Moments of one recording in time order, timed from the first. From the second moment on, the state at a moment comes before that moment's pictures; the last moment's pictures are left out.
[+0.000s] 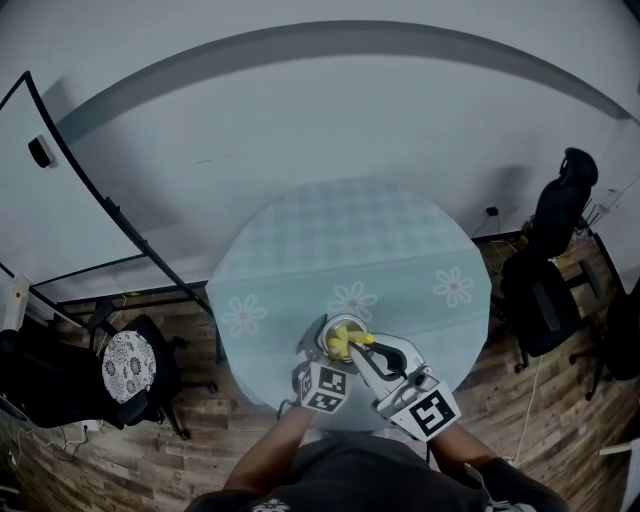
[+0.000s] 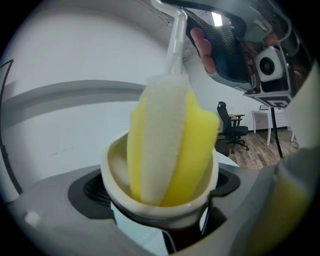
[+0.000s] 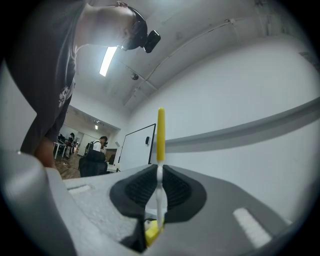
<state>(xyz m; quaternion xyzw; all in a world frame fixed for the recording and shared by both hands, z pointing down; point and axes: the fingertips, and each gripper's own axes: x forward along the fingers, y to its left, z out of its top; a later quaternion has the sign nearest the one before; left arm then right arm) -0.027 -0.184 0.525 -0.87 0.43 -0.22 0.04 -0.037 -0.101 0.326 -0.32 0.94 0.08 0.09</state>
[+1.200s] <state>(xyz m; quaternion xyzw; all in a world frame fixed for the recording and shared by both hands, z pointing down) -0.028 -0.179 0.527 -0.87 0.43 -0.22 0.02 -0.035 -0.095 0.336 -0.34 0.94 0.07 0.06</state>
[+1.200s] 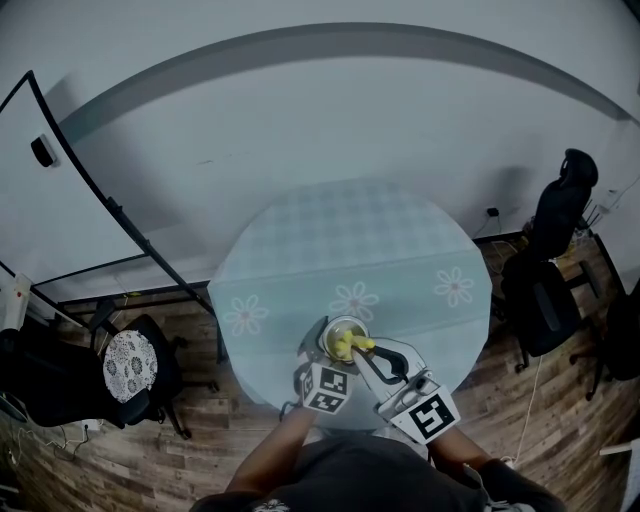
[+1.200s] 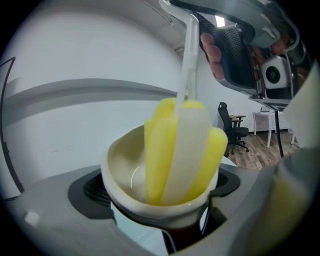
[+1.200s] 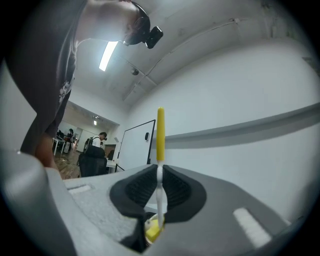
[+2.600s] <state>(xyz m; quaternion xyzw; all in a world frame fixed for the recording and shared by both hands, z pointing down) -0.046 -0.153 0.537 -0.87 0.44 -0.21 -0.02 -0.041 -0.064 0.304 -0.32 0.94 0.11 0.09</state>
